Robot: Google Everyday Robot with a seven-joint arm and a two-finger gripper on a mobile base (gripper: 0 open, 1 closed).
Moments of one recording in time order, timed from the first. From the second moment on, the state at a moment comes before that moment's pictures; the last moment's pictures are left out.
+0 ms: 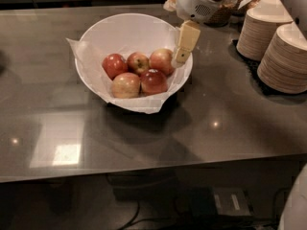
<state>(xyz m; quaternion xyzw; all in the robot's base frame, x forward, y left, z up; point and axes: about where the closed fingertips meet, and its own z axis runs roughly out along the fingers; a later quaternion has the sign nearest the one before) 0.629 -0.057 0.963 -0.71 0.65 0.05 0.27</state>
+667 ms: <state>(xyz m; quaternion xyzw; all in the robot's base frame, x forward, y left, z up) 0.627 -0.054 0.963 -0.72 0.64 0.05 0.27</state>
